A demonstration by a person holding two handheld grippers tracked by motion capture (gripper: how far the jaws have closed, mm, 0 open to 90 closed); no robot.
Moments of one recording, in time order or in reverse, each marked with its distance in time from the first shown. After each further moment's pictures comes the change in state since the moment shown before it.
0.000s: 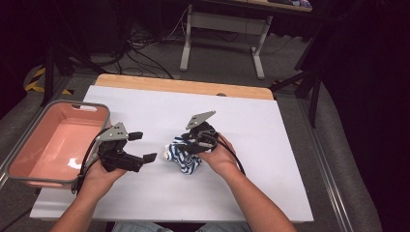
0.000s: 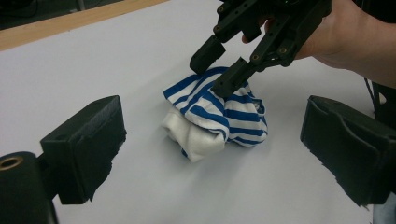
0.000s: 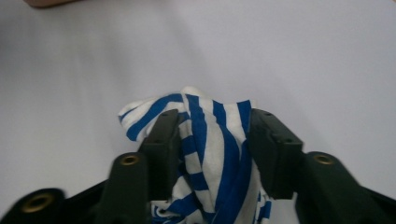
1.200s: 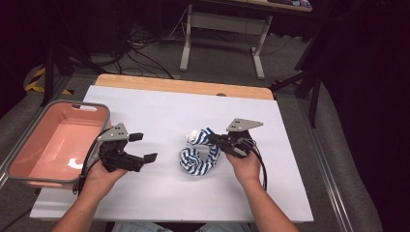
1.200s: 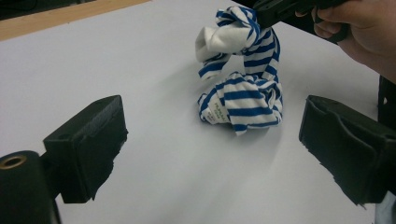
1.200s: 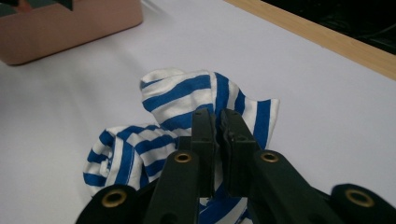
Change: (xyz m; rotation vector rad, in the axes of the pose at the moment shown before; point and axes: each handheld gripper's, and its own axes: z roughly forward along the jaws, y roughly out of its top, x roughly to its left) left arm 0.001 -0.003 0.004 0.011 0.001 -0.021; right arm -0.007 -0.067 -0.079 -0.241 -0.184 0.200
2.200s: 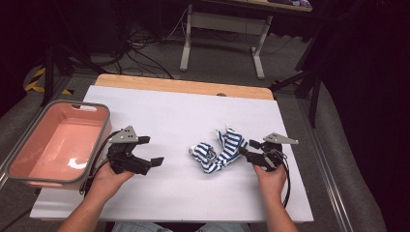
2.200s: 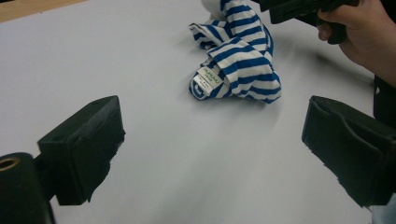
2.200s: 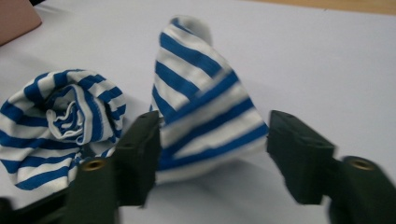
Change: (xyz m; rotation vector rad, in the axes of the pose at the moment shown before) left arm -0.009 0.000 0.022 0.038 -0.035 0.012; right arm -0.047 -0.083 -0.052 -0.047 -0.229 0.266
